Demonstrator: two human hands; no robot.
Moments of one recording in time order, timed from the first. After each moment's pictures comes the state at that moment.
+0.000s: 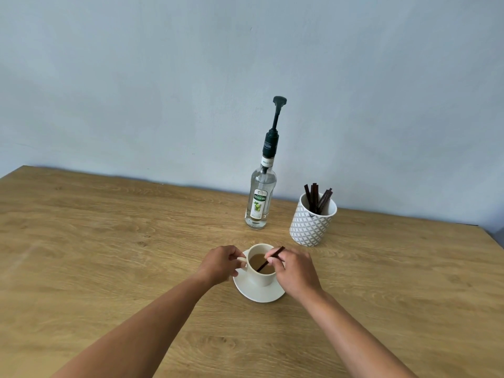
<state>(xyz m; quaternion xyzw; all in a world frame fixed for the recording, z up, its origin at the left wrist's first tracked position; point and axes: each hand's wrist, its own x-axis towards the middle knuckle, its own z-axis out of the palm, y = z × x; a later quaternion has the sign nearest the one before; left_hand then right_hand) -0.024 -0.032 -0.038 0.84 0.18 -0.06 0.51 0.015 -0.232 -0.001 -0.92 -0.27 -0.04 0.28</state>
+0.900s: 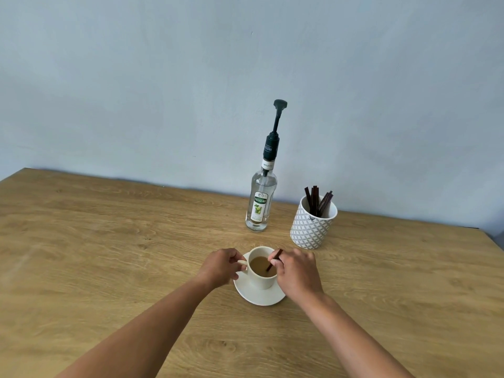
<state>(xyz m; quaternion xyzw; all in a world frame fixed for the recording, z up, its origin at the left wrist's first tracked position) -0.024 -0.032 -0.038 0.84 0.18 -0.06 0.51 0.013 -0.231 0.004 -0.95 -0.26 -0.07 0.17</state>
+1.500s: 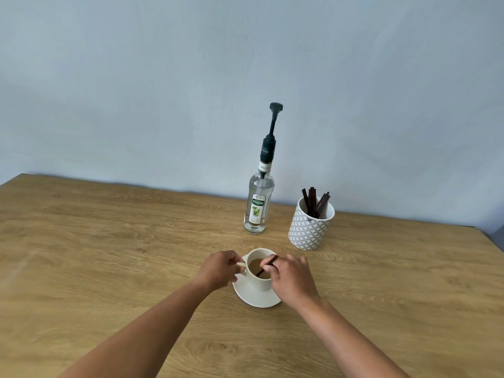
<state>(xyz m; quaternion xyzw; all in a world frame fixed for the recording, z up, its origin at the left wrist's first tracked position) -0.022 -0.031 -0.039 0.85 0.17 -0.07 0.50 0.007 -0.227 0.002 -0.94 -0.28 -0.03 0.19</state>
